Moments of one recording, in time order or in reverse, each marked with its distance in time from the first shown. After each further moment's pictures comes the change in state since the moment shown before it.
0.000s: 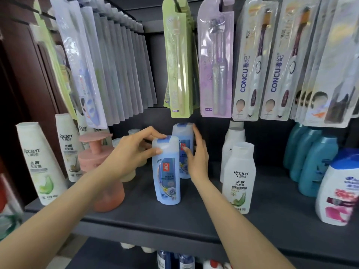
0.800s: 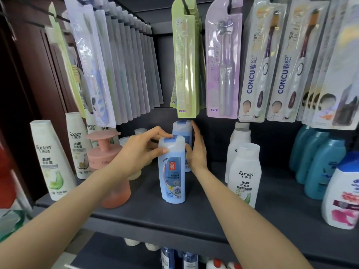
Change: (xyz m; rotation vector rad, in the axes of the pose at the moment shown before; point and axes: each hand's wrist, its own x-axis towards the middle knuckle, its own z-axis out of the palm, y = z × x) left_hand -0.002 0.004 0.000 0.046 -0.004 -0.014; right_hand 0.021 0.006 0.015 -0.073 -0.124 -0.048
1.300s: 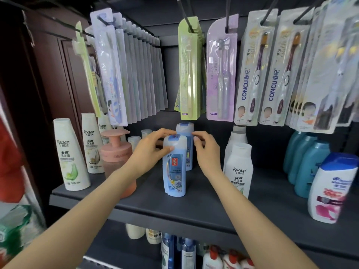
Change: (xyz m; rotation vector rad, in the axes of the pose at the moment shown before) left_hand -0.011 0.003 0.012 -0.041 0.104 0.022; right_hand -0.038 -0.066 -0.045 -0.162 0.076 -0.062
